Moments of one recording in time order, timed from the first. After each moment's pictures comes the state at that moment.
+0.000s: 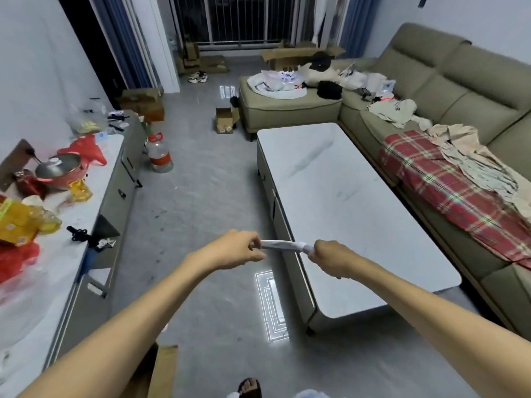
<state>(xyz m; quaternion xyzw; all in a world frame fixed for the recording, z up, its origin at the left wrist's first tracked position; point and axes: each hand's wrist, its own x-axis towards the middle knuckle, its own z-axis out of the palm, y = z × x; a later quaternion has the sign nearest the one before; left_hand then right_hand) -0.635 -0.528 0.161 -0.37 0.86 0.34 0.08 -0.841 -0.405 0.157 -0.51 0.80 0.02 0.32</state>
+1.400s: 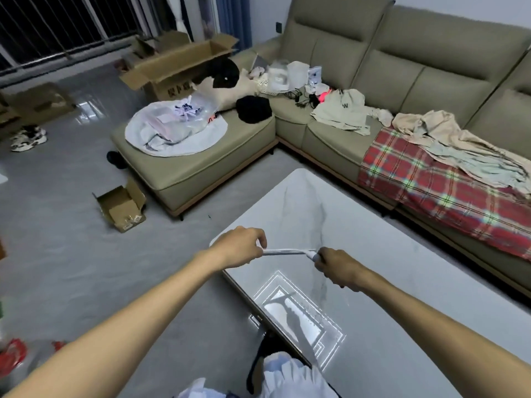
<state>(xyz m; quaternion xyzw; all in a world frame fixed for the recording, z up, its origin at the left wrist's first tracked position) -1.217 -1.442 0.125 -0.14 0.92 0.28 0.23 -1.305 -1.215 0.098 -0.19 0.89 -0.17 0.38</state>
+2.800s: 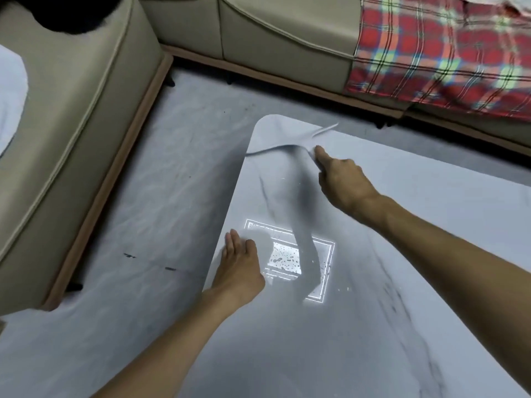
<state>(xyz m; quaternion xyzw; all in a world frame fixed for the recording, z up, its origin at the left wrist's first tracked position) -1.608 -1.618 -0.366 0.00 0.91 0.20 0.36 -1.745 -1.415 -0.297 -0.01 0.97 -0.13 0.19</state>
